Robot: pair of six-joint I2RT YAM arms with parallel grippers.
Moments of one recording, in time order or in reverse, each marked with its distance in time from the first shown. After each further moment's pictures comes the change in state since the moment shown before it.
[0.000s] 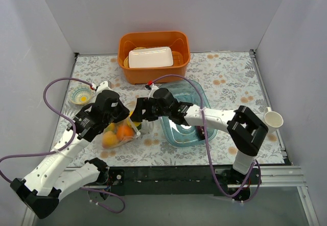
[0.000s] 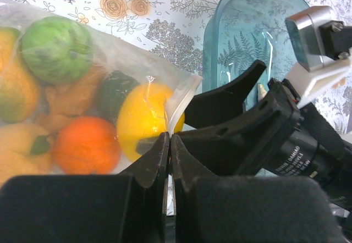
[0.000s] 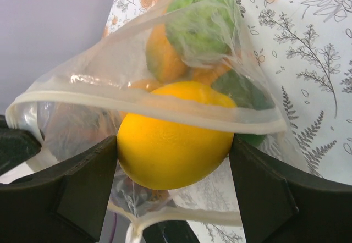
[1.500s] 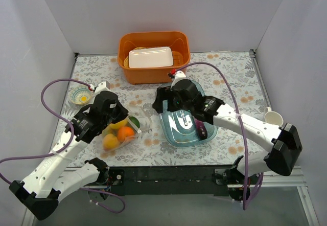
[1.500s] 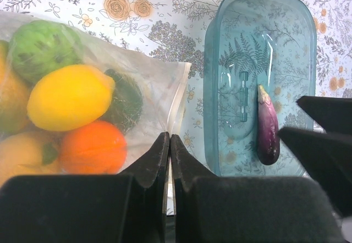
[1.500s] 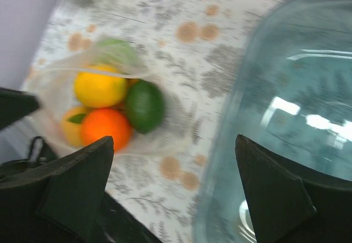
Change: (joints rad) left arm 0.000 -0.024 0.000 -0.015 -0.010 -0.003; right arm -0.028 -0.330 0.027 -0.357 0.344 -0.217
